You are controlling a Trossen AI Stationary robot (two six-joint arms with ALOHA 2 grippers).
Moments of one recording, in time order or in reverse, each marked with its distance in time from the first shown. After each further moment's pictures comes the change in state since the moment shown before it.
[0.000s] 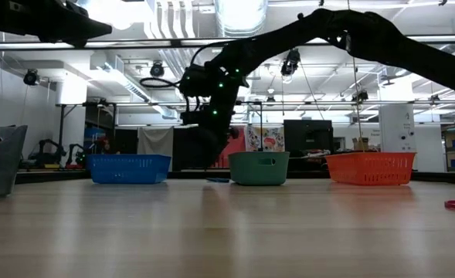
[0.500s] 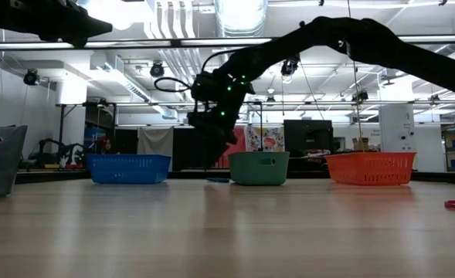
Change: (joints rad) left arm 0.000 0.001 0.000 0.014 0.000 -0.014; right arm -0.091 0.002 0.007 0.011 -0.270 -0.146
